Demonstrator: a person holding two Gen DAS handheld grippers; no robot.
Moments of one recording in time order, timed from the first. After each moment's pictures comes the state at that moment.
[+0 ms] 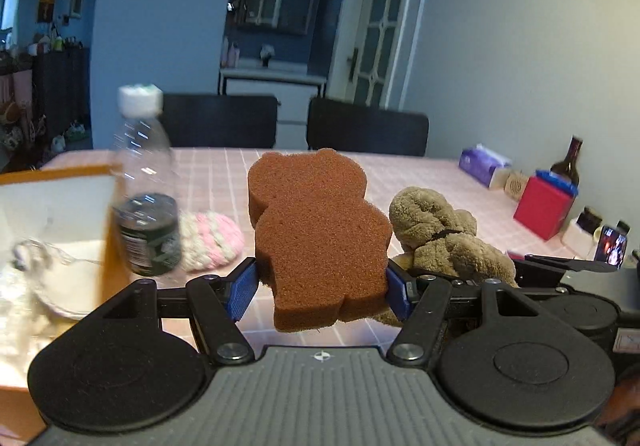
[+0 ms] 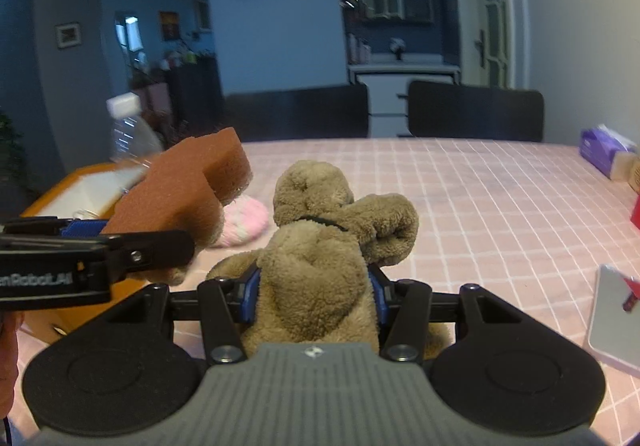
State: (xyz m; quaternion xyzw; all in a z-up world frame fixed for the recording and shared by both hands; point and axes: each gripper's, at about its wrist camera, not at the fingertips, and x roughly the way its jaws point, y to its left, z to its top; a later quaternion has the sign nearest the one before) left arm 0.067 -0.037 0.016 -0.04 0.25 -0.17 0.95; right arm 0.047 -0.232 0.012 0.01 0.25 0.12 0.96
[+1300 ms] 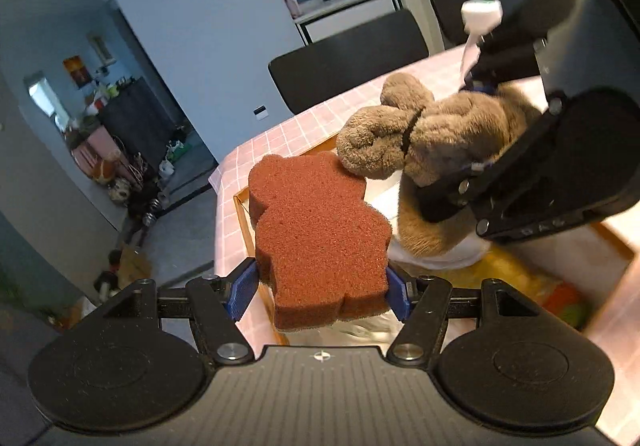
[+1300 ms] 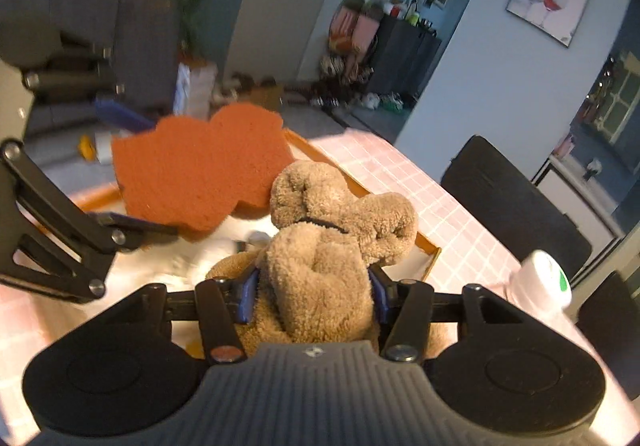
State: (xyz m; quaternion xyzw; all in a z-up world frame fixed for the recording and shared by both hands) left arm 0.132 0.135 0.013 0.23 0.34 -0.04 0.91; right arm 0.150 0.078 0.043 -0.30 0.27 0.33 0.85
